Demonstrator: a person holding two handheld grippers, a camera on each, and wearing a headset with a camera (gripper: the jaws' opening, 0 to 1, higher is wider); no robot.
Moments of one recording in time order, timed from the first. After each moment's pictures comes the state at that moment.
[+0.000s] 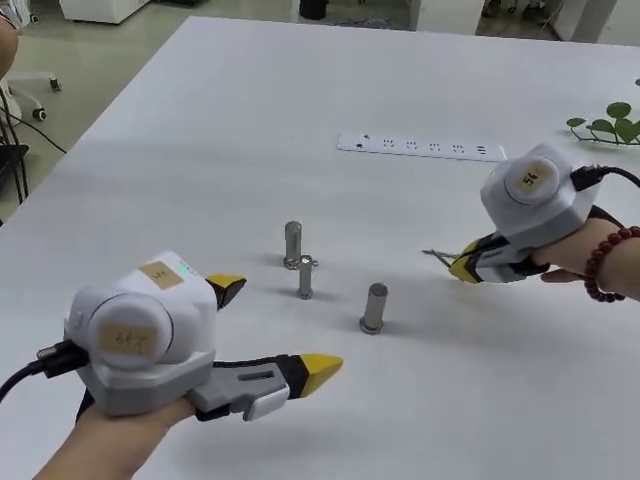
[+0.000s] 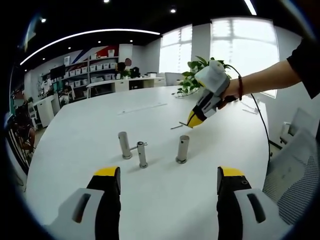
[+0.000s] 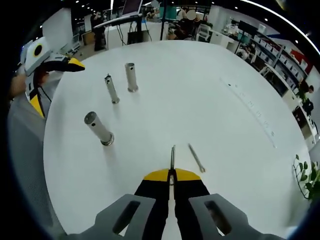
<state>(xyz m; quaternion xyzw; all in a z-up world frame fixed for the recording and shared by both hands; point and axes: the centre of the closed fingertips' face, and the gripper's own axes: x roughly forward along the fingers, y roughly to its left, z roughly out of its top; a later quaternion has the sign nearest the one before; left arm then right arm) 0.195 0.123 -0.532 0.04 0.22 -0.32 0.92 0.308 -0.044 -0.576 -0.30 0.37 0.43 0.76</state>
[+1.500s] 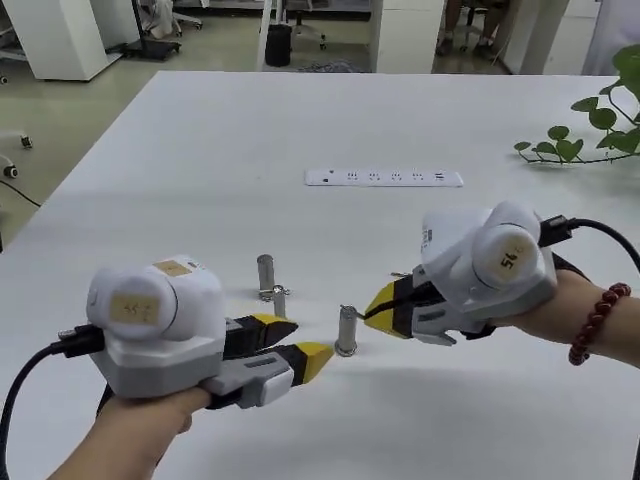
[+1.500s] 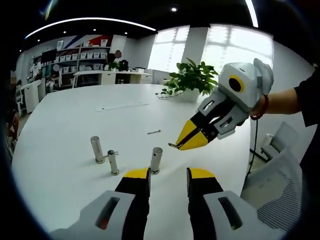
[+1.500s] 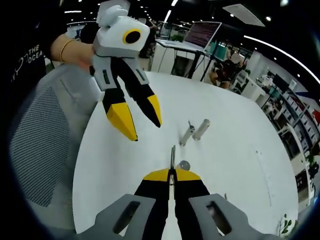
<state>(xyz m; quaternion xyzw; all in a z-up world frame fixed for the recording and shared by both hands) 0.189 0.077 -0.514 -0.04 0.26 -0.38 0.89 0.212 0.036 -0.524 -0.36 0.20 0.58 0.70</state>
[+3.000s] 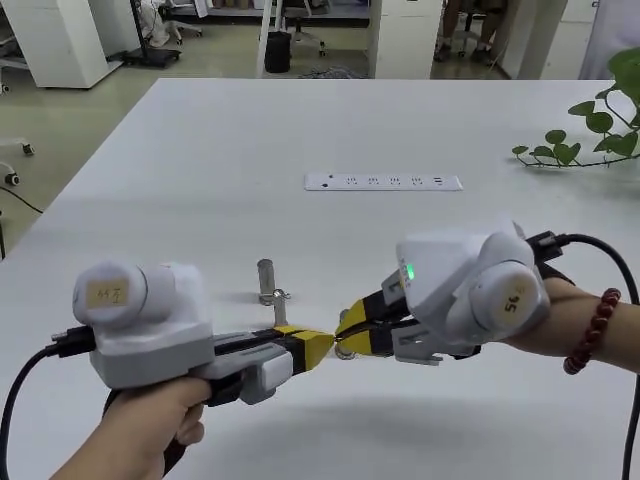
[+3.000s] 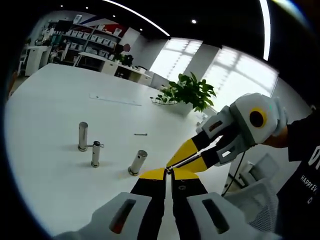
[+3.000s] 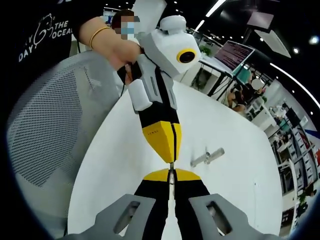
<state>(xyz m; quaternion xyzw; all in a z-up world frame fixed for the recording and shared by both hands) 0.183 0.066 -0.501 -0.17 0.27 -0.40 0.86 0.179 0.063 -0.511 -0.42 0.12 0.63 0.64</state>
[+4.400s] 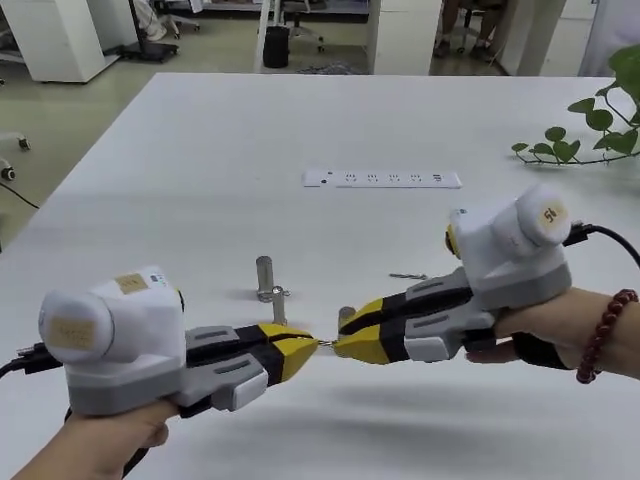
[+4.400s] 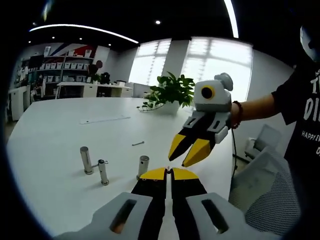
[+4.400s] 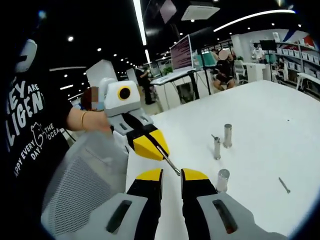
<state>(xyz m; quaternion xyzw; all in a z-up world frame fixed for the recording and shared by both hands) 0.174 0.078 -0.496 -0.05 0.19 -0.46 0.87 0.178 0.056 -0.502 -0.04 0.27 0.64 0.72</state>
